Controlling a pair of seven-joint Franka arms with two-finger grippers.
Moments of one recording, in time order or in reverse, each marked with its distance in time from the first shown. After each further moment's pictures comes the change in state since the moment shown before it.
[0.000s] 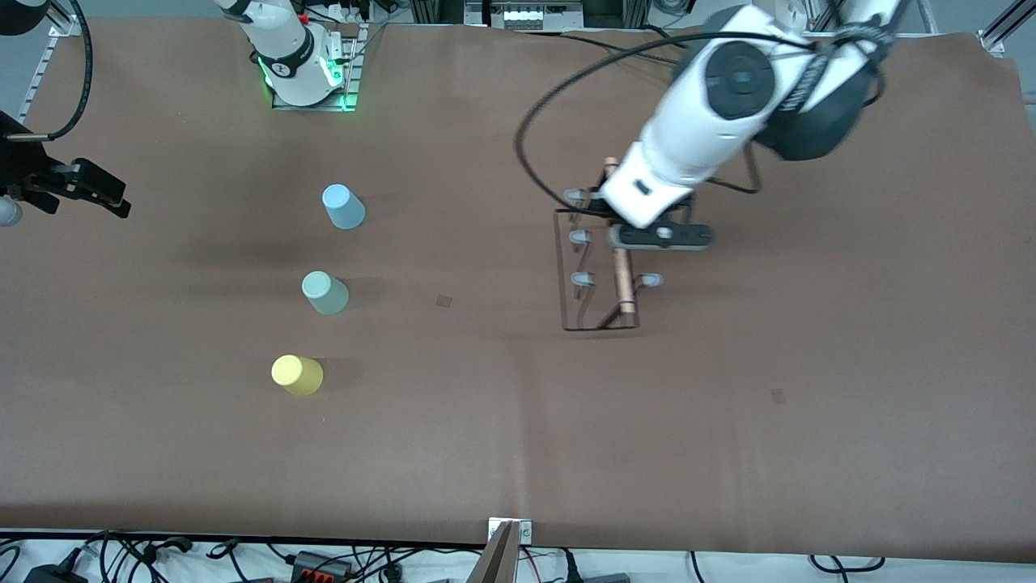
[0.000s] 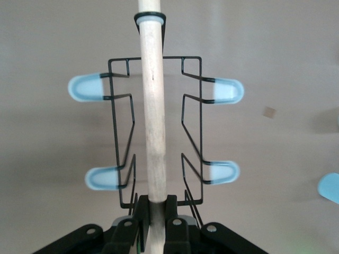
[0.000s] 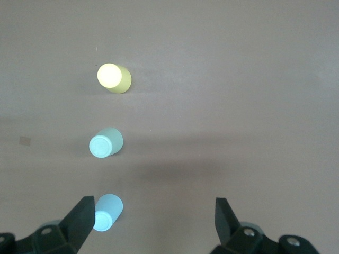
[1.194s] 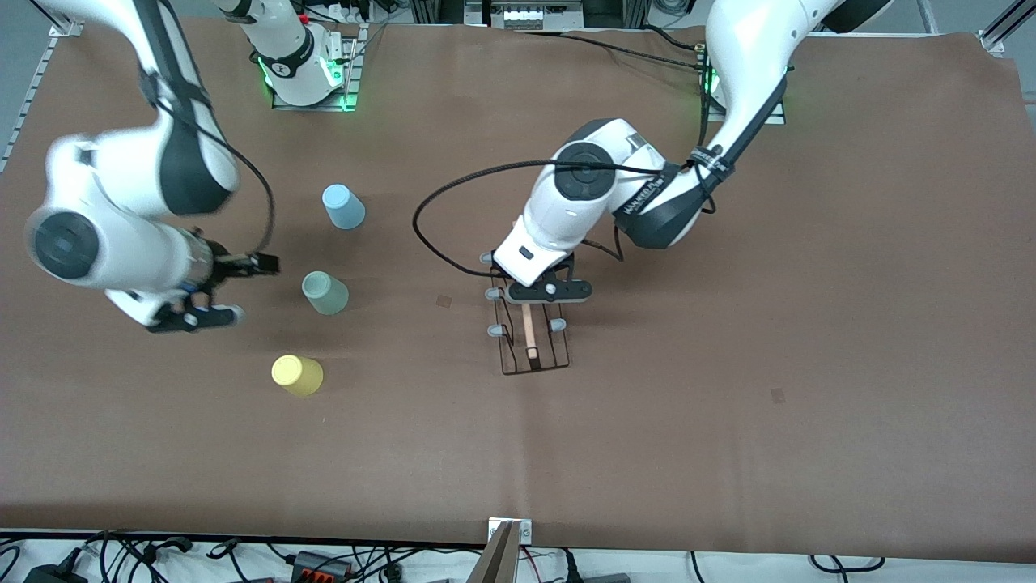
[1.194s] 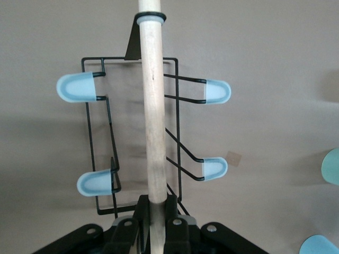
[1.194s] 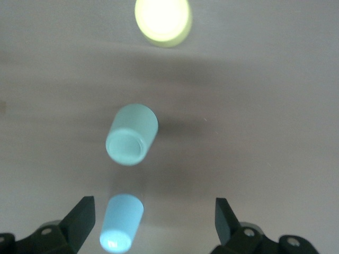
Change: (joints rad) left arm -0.184 0.365 0.010 0.173 0.220 0.291 -0.200; right arm 0.158 0.404 0.008 -0.014 0.041 0.114 0.004
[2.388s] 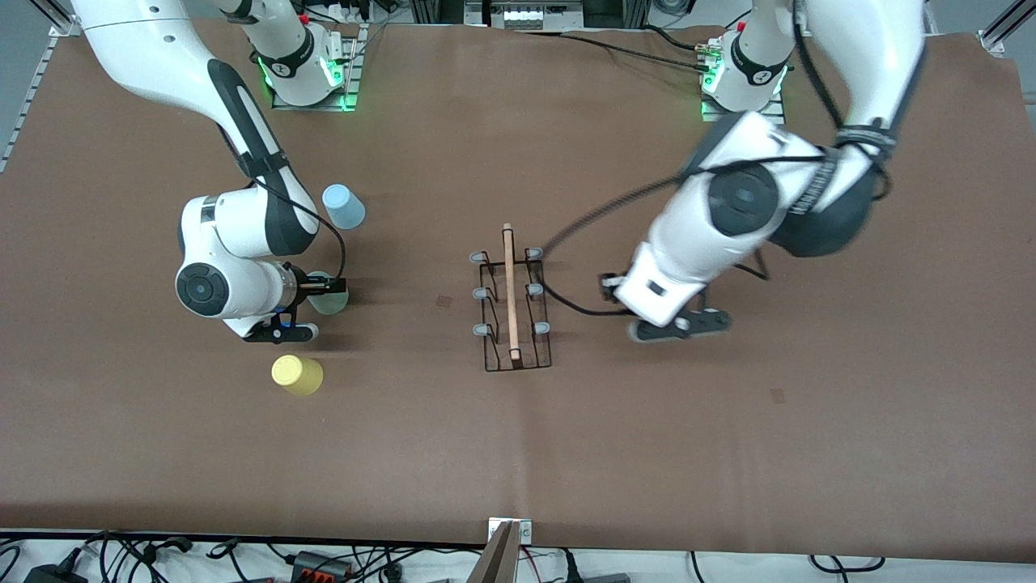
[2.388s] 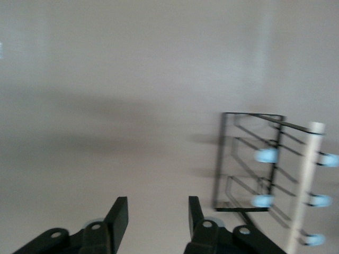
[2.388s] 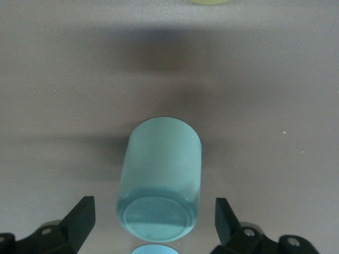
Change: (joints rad) left arm 0.294 -0.112 -0.004 0.132 -0.024 -0.418 0.236; right arm 0.063 0.130 0.000 -0.144 0.073 0.228 0.127
